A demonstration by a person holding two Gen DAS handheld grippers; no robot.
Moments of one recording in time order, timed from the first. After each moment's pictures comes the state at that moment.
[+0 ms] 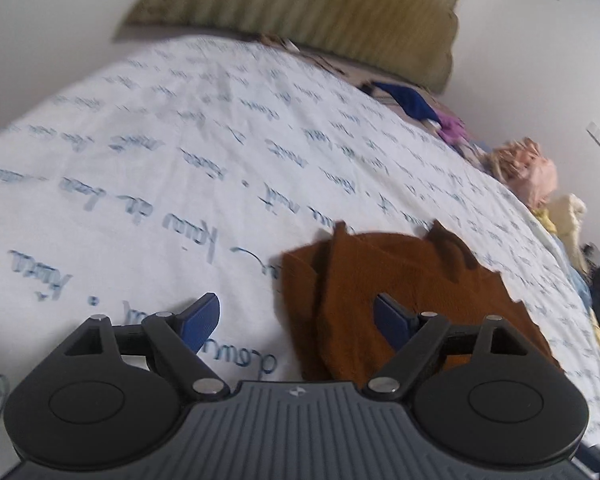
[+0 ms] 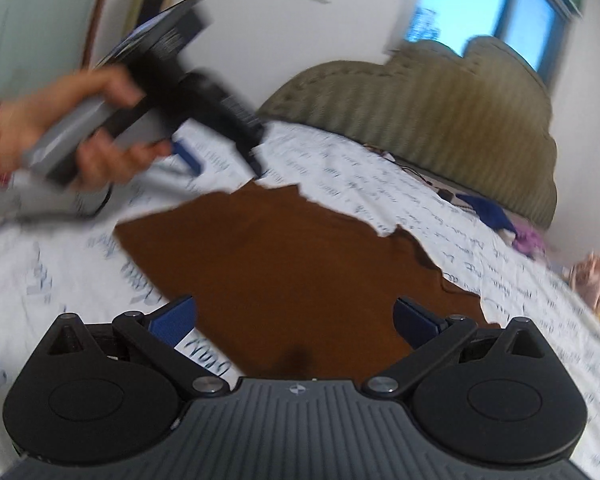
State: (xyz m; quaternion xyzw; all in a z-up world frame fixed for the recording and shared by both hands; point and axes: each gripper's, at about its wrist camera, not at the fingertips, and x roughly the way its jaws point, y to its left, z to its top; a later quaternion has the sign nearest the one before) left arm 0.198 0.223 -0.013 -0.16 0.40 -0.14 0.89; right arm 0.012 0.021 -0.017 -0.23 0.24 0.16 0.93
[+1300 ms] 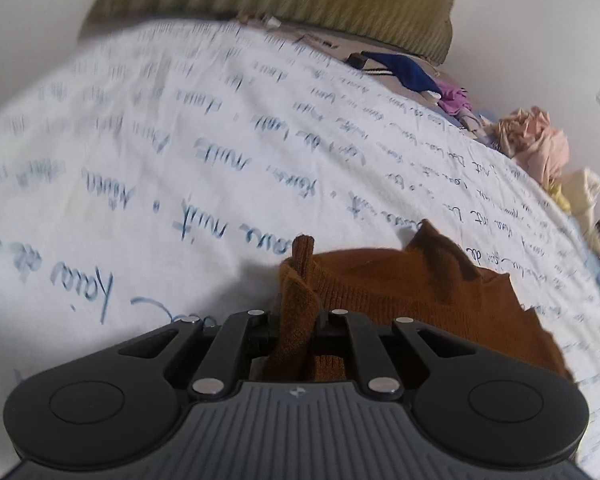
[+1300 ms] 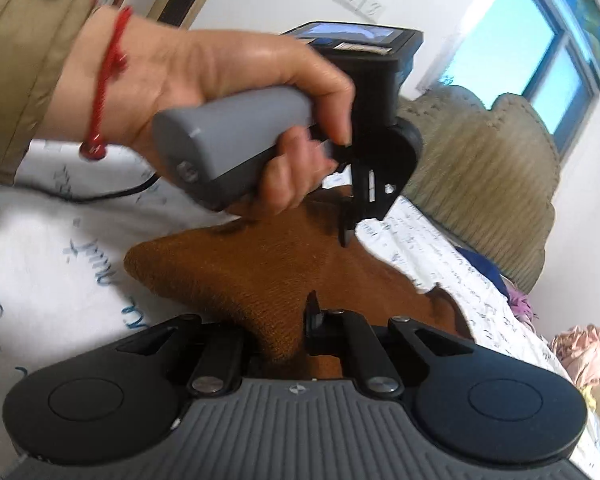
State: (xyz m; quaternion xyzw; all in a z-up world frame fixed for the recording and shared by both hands) left arm 0.248 0.152 -0.002 -0.11 0.42 -0.12 0.89; right arm 0.024 0.104 -0.056 -0.29 0.18 0.15 0.93
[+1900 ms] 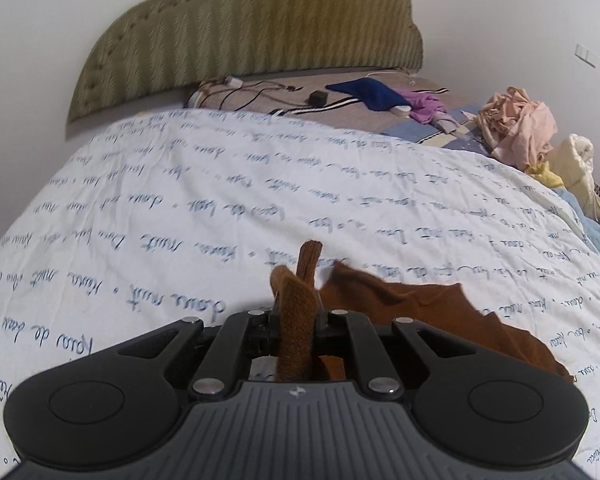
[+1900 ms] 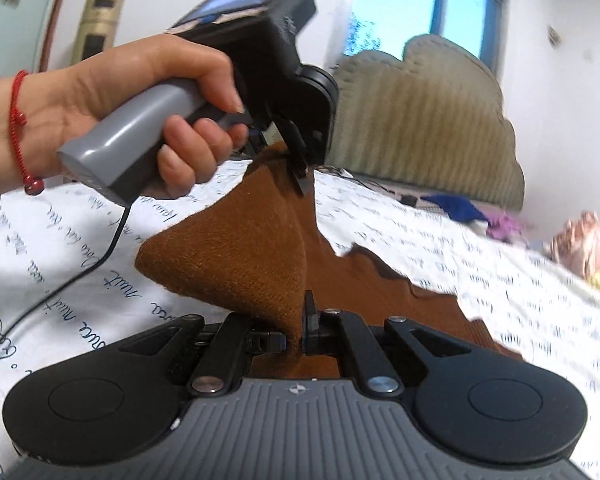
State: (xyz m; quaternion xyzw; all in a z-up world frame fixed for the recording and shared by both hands) left arm 0.213 0.061 0.072 -0.01 0.37 -0.11 0.92; right arm -0.002 -0.019 -0.009 -0.11 0.19 0.11 0.97
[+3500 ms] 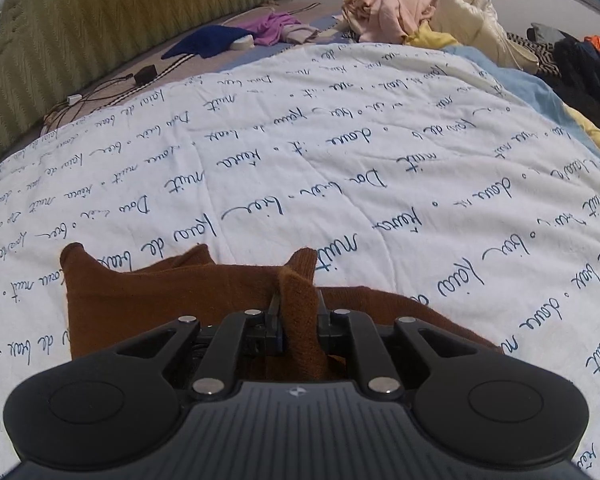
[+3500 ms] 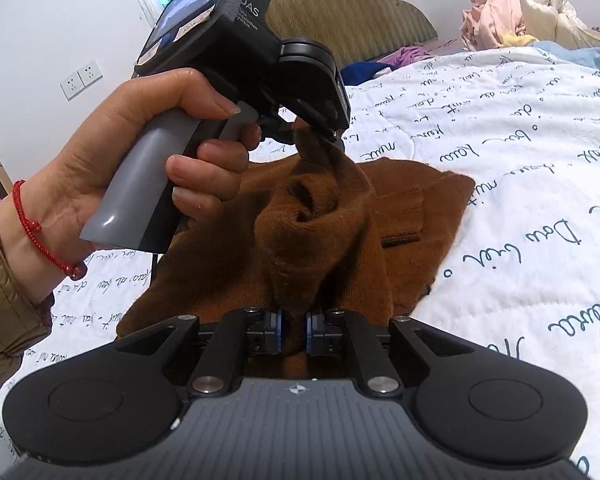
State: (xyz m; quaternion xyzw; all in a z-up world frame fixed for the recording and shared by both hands) left arm 0.194 -0.201 -0.002 0.16 0.40 -0.21 0.87; right arm -0.023 -0.216 -0.078 0.21 0.28 0.05 0.94
